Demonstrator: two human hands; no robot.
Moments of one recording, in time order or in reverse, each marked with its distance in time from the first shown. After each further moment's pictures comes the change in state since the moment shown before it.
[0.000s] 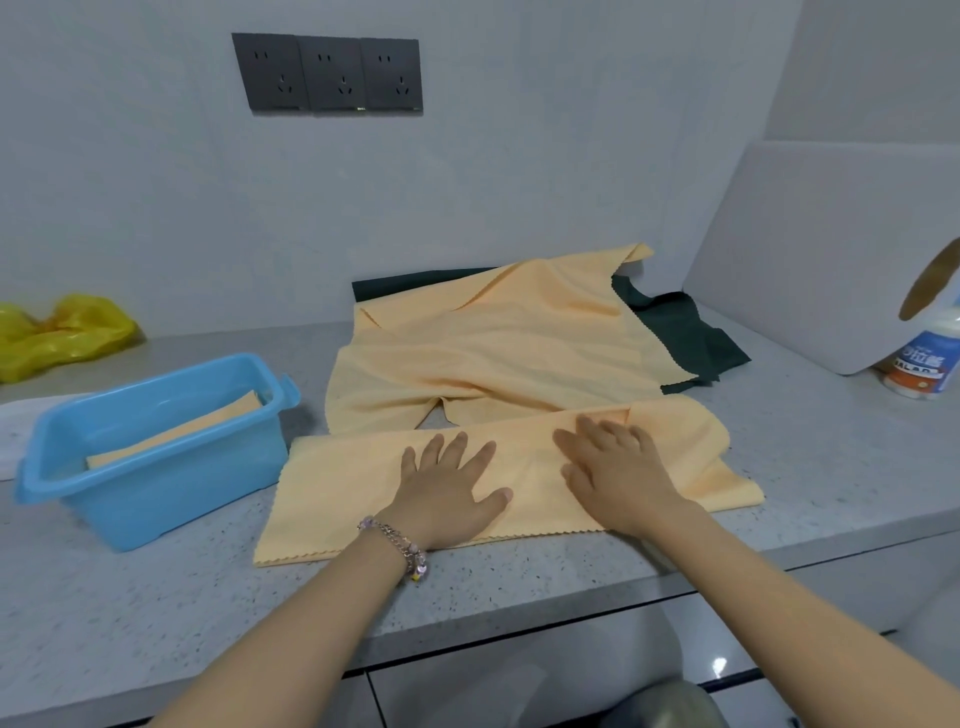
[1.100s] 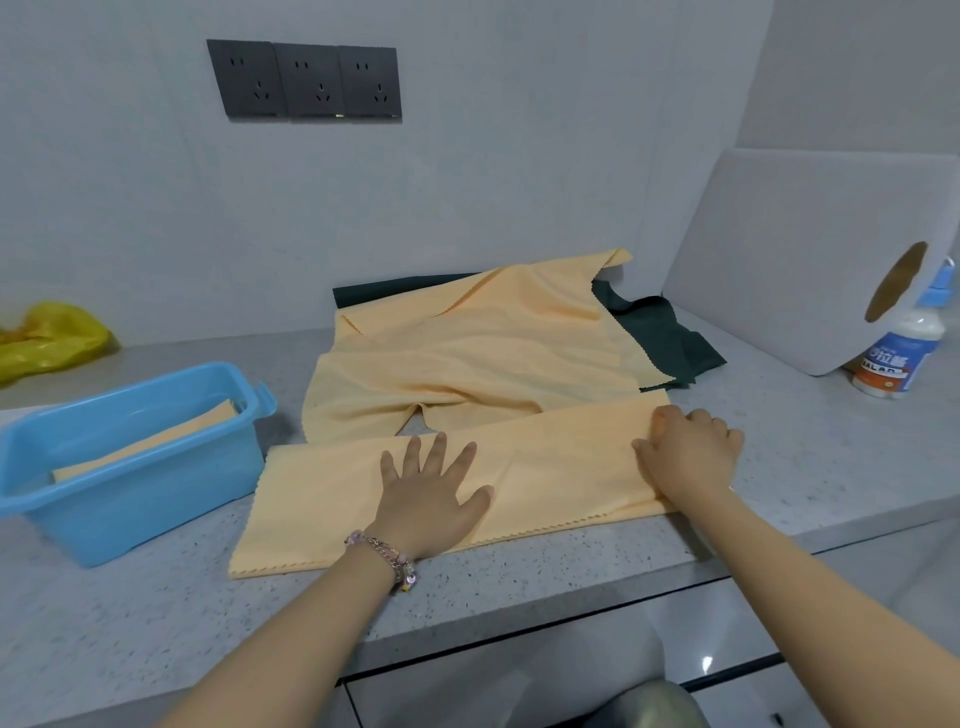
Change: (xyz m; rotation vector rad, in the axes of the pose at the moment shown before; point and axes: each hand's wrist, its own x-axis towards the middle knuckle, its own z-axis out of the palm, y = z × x) left_hand 0.004 0.005 0.009 0.029 0.064 -0.055; right_hand 0.009 0.075 -0.001 -0.069 0.194 0.577
